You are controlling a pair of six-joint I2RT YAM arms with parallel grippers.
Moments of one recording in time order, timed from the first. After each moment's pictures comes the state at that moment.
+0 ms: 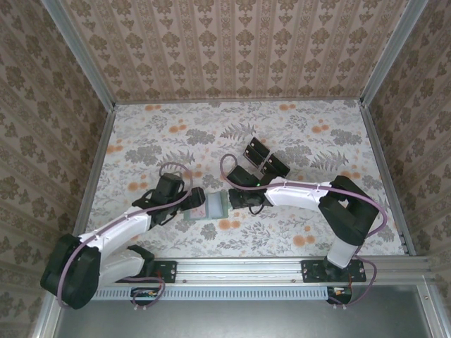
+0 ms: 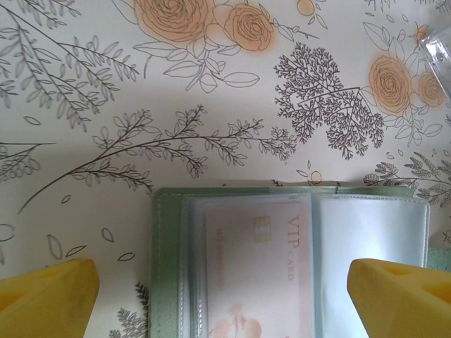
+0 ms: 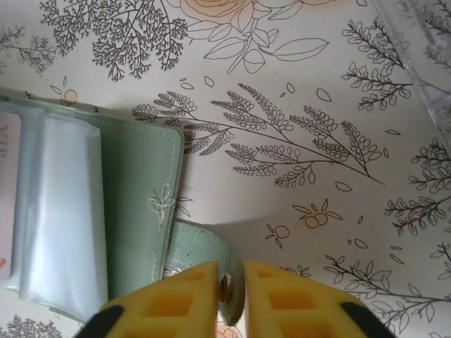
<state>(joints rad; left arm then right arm) -0.55 1.10 0.43 -0.21 0.02 -0.65 0.86 1.72 1.01 -0.38 0.08 0.67</state>
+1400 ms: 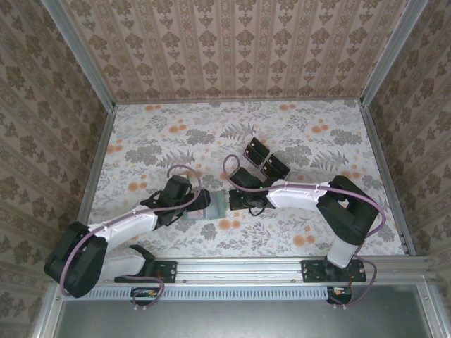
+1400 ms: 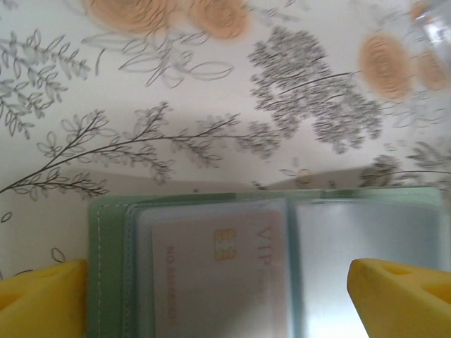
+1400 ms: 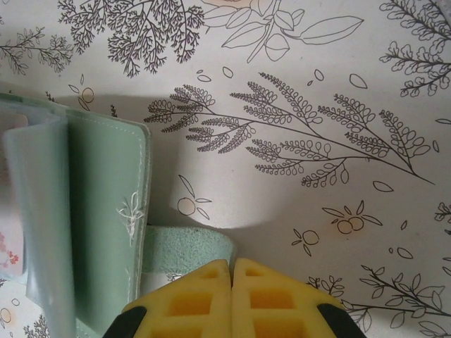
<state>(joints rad) -0.64 1.15 0.42 -0.12 -0.04 -0.66 0.85 1.72 0.95 -0.27 0.01 0.71</state>
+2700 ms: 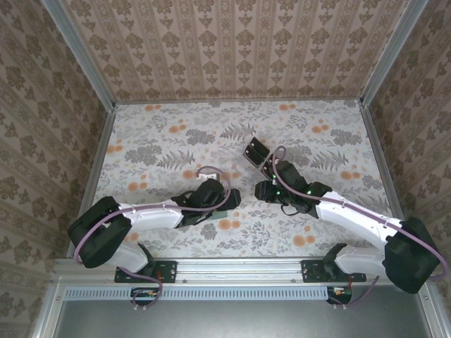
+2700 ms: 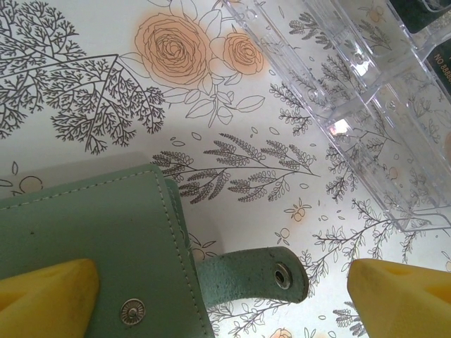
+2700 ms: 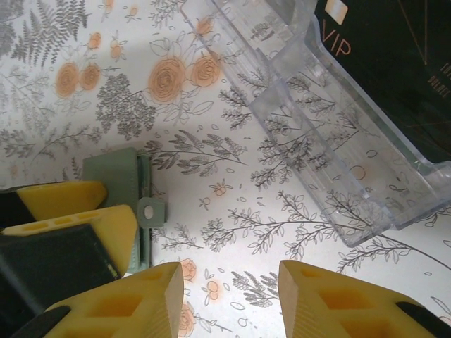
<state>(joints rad) -0.95 1.44 0.58 0.07 -0.16 -0.88 0.66 1.19 0.71 -0.36 -0.03 0.72</state>
